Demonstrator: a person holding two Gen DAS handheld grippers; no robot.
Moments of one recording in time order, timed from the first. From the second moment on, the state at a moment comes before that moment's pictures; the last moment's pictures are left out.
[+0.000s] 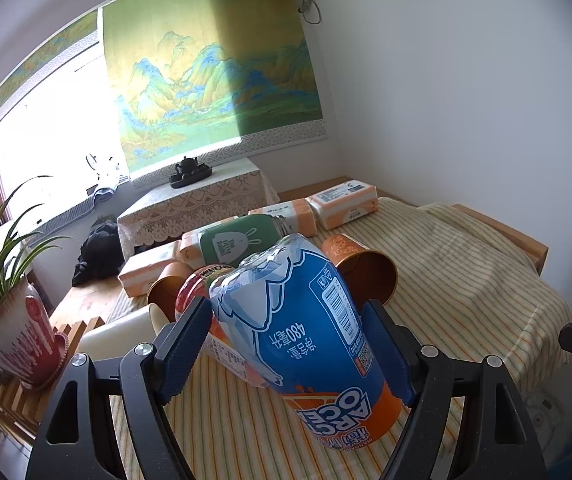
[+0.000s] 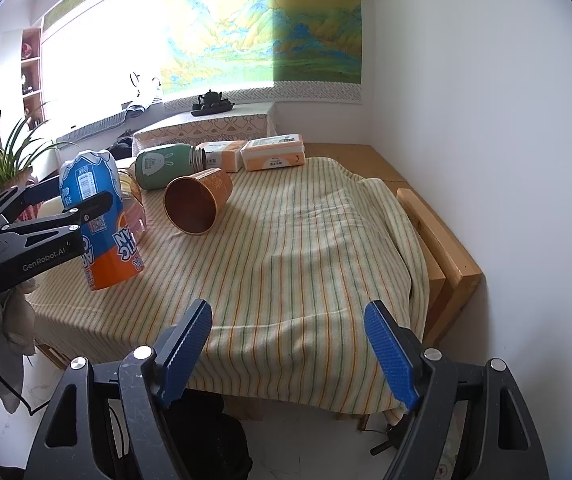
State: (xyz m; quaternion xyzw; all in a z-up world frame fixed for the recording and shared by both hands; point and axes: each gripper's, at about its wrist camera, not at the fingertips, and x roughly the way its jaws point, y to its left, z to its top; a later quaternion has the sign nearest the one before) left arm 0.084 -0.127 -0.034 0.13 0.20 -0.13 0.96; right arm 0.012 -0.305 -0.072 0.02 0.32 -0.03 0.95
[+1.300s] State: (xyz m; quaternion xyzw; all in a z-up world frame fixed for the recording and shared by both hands) left arm 0.043 -0.134 -0.047 0.16 0.19 -0.19 0.95; right arm 0.014 -0.298 -0.073 0.02 0.32 -0.03 0.95
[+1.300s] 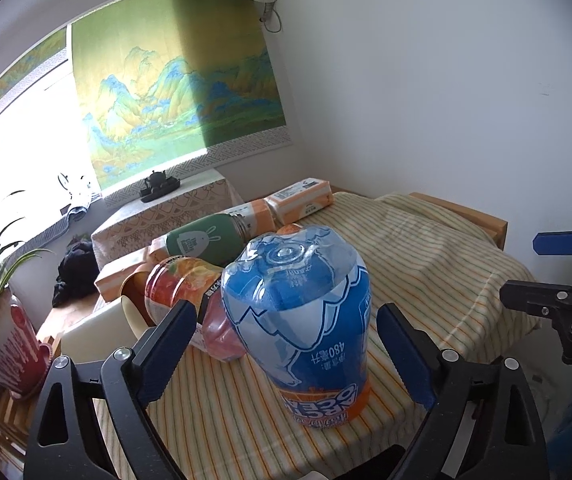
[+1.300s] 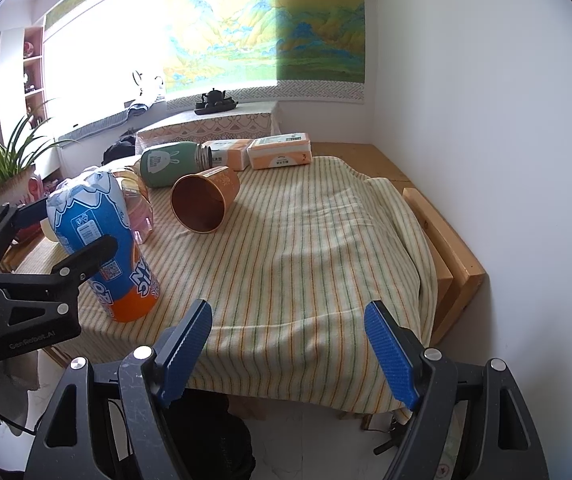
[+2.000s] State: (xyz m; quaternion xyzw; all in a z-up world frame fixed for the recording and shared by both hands) left arm 0.019 -0.062 -0.031 0.06 0.21 -0.16 0.96; right arm 0.011 -0.267 -0.061 0.01 0.25 -0.03 0.97
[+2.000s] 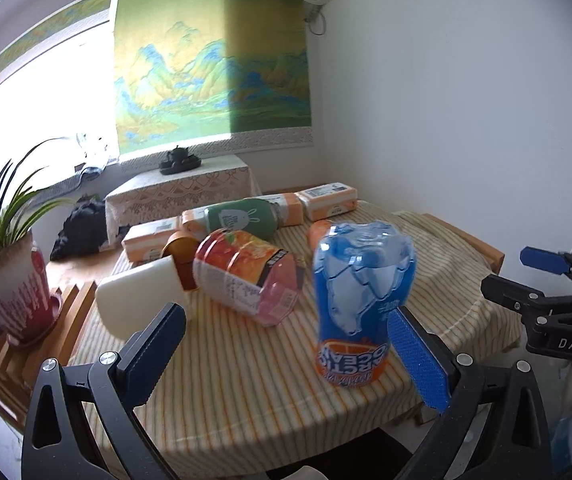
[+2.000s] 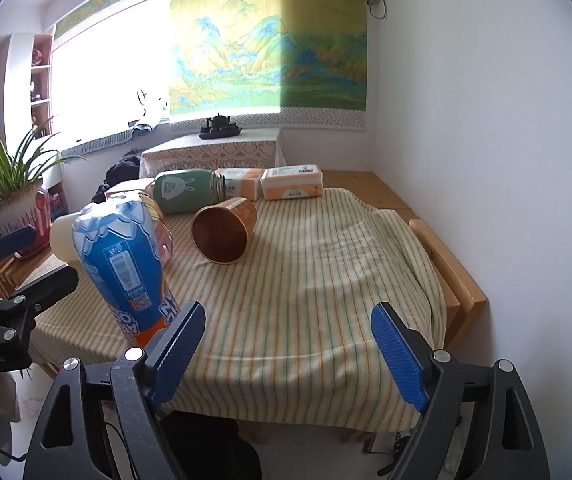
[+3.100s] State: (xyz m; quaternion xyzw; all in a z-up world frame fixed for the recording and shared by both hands) left arm -0.041 0.003 0.004 0.00 0.17 -0.02 0.98; right arm -0.036 -0.236 -0.035 0.03 0.14 -0.07 0.99
